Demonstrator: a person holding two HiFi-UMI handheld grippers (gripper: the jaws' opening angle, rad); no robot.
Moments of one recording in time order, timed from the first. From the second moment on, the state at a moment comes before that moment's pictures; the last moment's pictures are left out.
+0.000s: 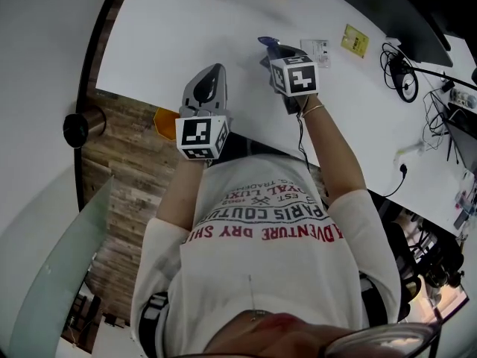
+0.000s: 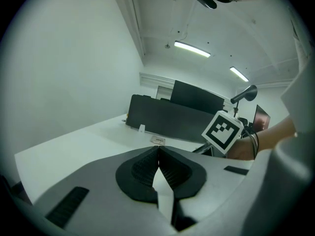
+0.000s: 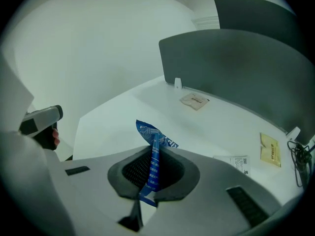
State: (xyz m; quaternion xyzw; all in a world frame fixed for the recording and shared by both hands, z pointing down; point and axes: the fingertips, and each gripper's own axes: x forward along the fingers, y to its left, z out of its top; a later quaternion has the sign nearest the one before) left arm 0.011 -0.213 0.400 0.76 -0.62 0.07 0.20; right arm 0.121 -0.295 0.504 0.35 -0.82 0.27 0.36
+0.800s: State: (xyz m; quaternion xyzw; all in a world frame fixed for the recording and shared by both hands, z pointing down) left arm -0.063 0.015 0.381 0.51 -0.84 0.02 0.19; right arm -0.045 -0.105 0.444 0.05 -0.94 0.13 0.32
